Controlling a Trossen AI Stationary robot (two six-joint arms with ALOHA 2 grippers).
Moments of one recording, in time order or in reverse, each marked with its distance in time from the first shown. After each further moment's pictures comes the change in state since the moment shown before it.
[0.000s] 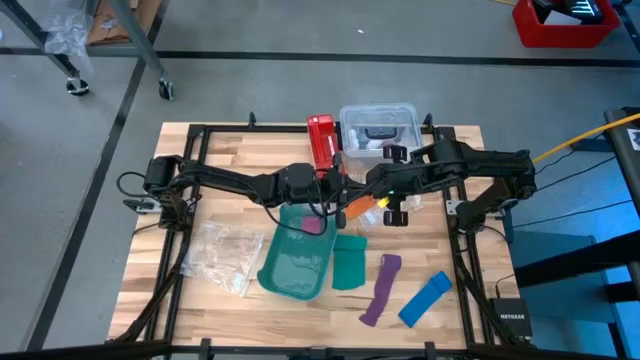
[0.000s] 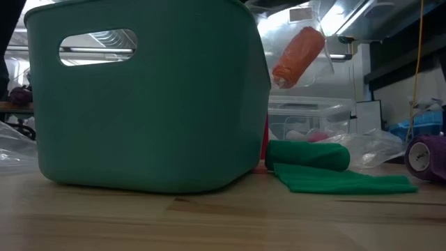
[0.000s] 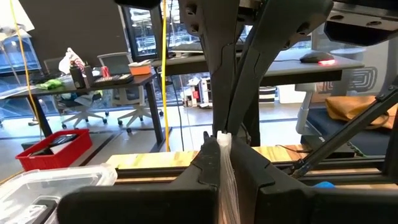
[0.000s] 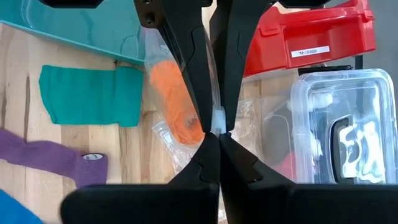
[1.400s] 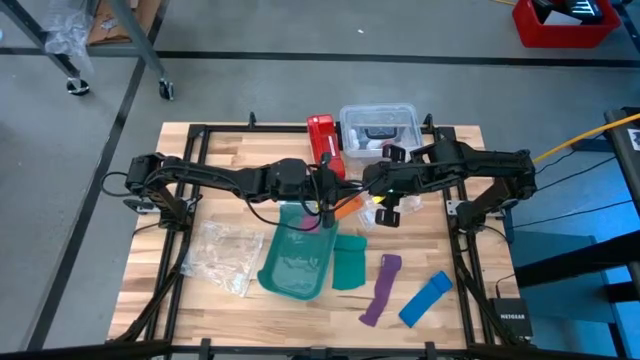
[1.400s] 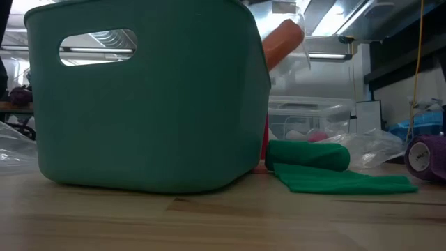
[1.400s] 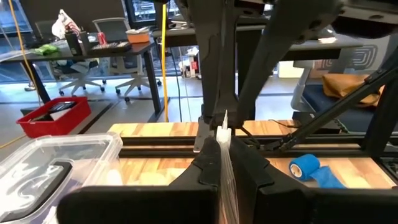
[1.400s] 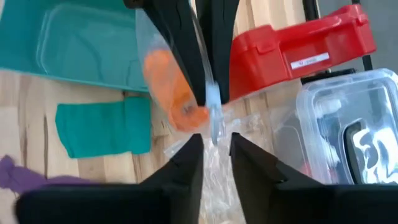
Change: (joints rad) left arm -0.012 -0.138 -0.001 -0.283 -0.030 -0.050; right arm 0.000 0.000 -0.001 0.063 0.000 0.105
